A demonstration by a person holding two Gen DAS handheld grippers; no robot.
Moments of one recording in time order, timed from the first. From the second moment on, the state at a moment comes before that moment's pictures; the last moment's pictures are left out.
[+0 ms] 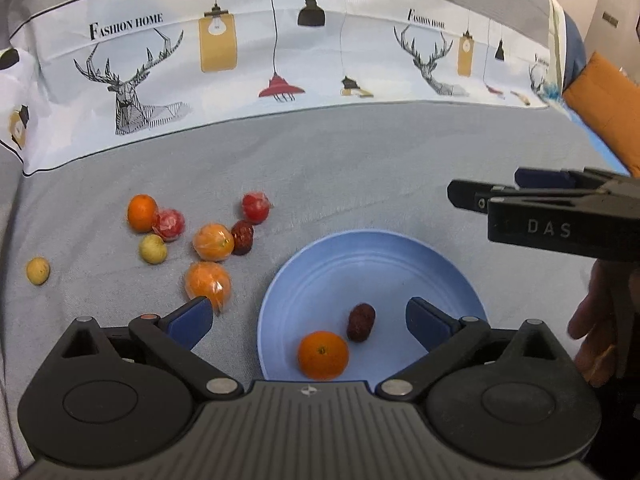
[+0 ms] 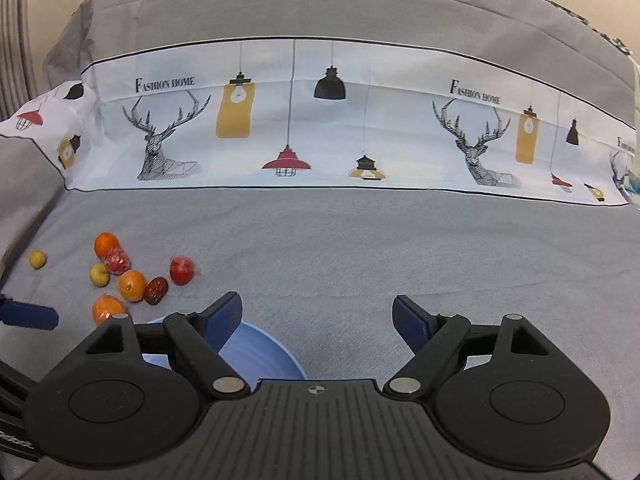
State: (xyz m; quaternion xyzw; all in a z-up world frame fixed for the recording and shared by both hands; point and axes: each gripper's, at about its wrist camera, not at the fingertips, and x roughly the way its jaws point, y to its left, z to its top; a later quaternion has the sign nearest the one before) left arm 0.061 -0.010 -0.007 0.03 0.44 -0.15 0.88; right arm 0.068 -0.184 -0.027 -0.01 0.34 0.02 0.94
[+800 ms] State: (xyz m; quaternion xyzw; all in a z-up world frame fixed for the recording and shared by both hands) left arm 0.159 0.180 0.007 -0.16 0.44 0.09 0.88; right arm 0.130 -0.122 -0.045 0.12 0.43 0.17 0.88
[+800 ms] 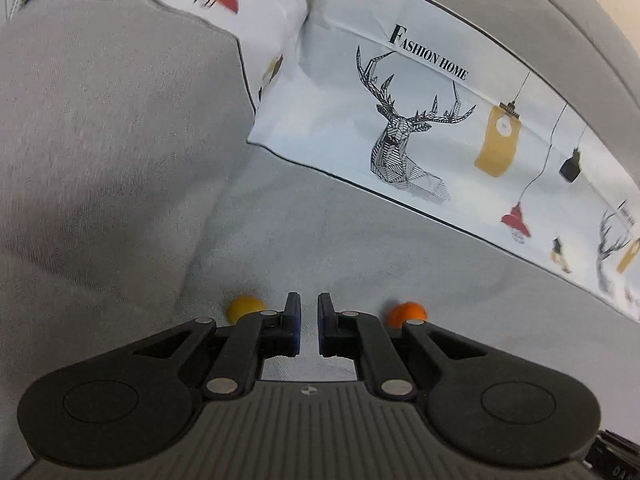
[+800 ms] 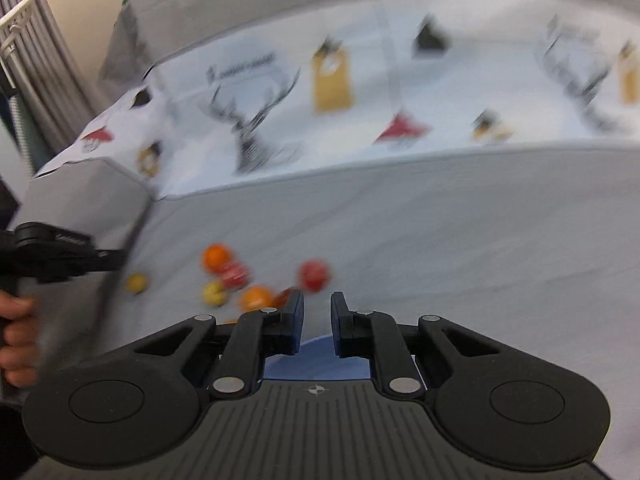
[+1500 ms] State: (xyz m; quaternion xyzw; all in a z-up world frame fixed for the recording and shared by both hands) left arm 0.191 0.189 -0.038 -0.11 0.50 0.15 0.85; right arm 0.210 -0.061 -0.110 0.12 0.52 0.12 0.84
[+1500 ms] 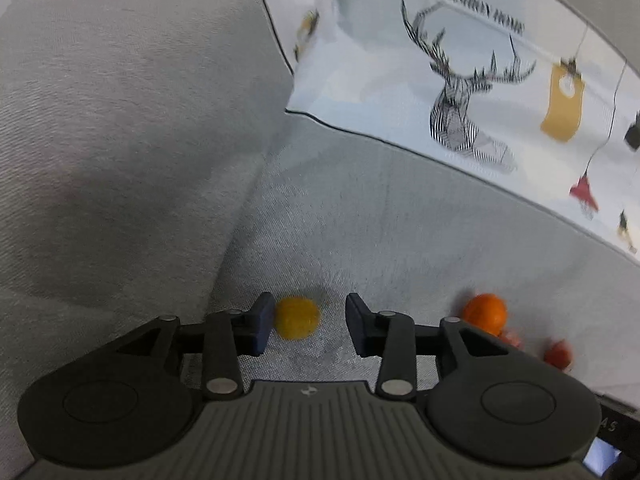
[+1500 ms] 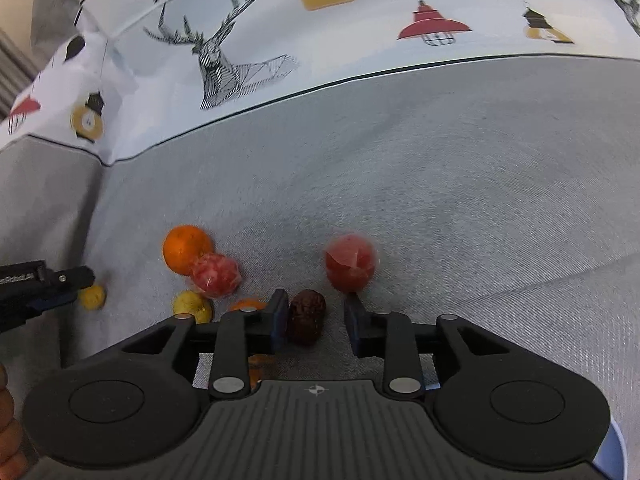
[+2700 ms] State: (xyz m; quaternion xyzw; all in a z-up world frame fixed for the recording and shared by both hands) left arm 0.076 0.073 0.042 -0.02 0.36 -0.06 0.93; right arm 0.073 -0.167 -0.022 0.08 0.41 0.07 0.90
